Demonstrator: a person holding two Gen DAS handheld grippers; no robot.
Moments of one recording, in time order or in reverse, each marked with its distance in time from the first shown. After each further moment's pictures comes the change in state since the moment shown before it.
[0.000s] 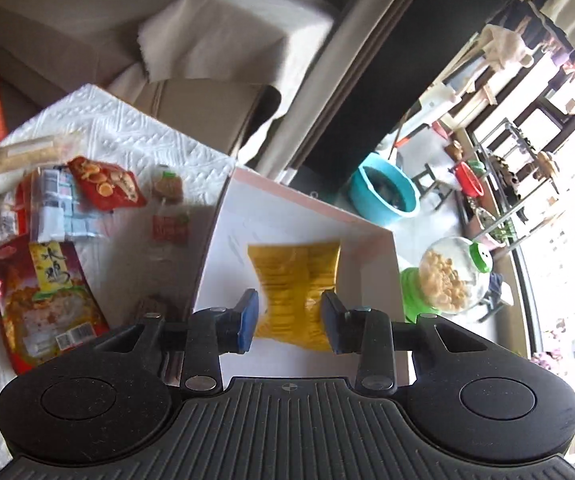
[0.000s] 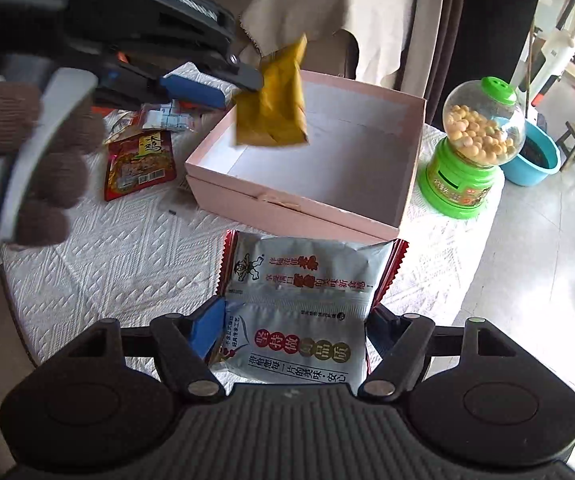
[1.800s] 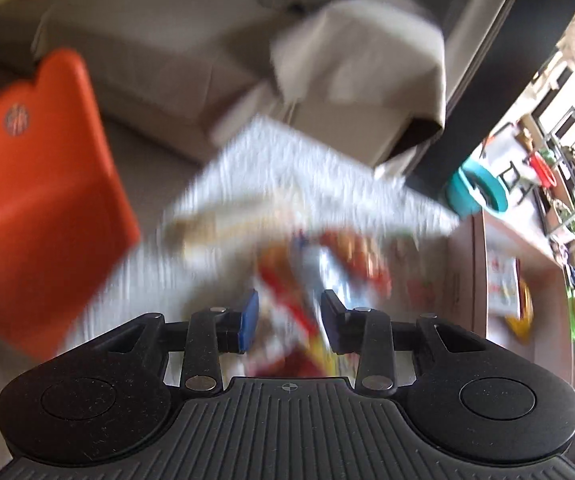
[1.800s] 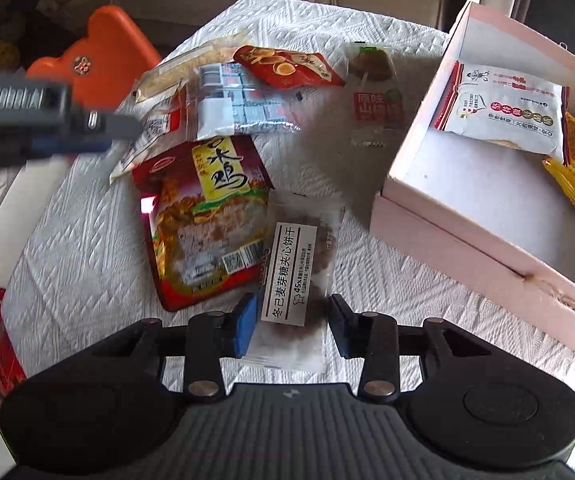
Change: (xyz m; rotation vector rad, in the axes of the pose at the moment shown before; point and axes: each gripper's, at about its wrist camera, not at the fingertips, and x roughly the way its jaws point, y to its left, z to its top) left arm -0.017 0.190 0.095 0.063 0.029 0.201; right arm 0.164 0.131 0.108 0.081 0.228 0.114
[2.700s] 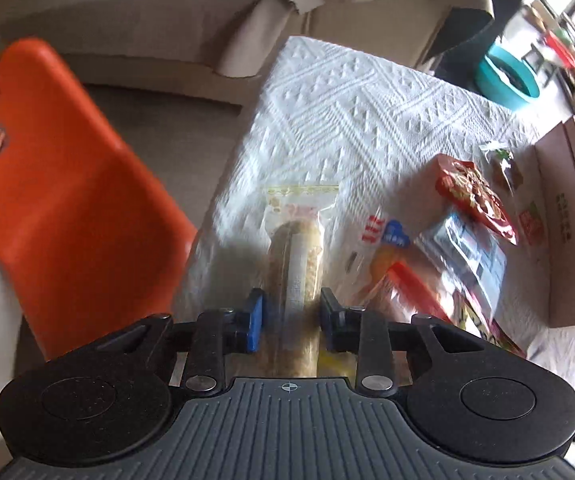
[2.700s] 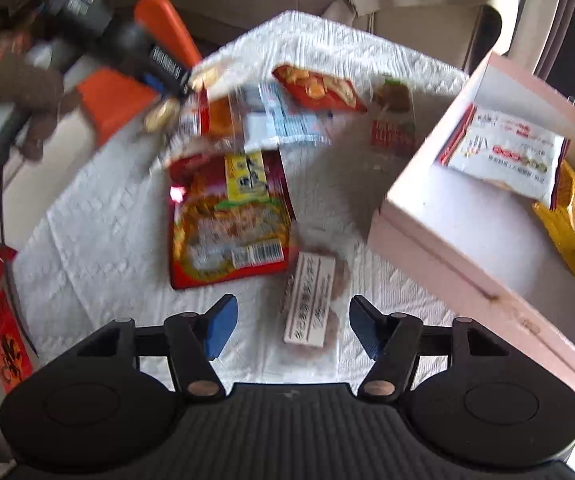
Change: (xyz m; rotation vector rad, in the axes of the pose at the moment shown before) left arm 0.067 0.063 0.018 0.142 0.325 0.072; right arm -0.036 0.003 0.008 -0.134 -0.063 0.039
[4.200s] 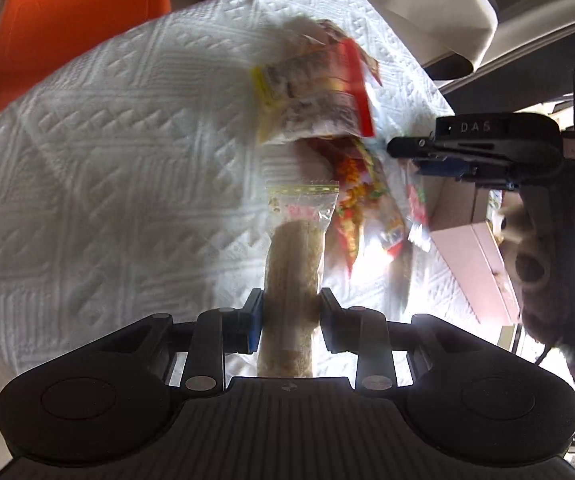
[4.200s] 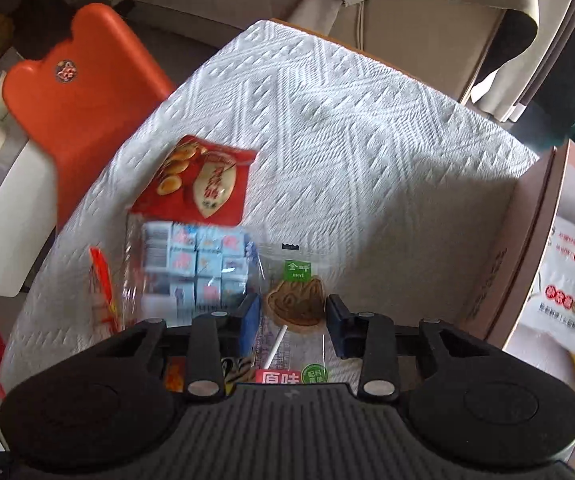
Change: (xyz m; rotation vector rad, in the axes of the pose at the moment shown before) left arm -0.034 -0.021 -0.183 -0.490 -0.012 -0.345; right arm 0.077 0.004 0.115 0.072 0.140 -0.068
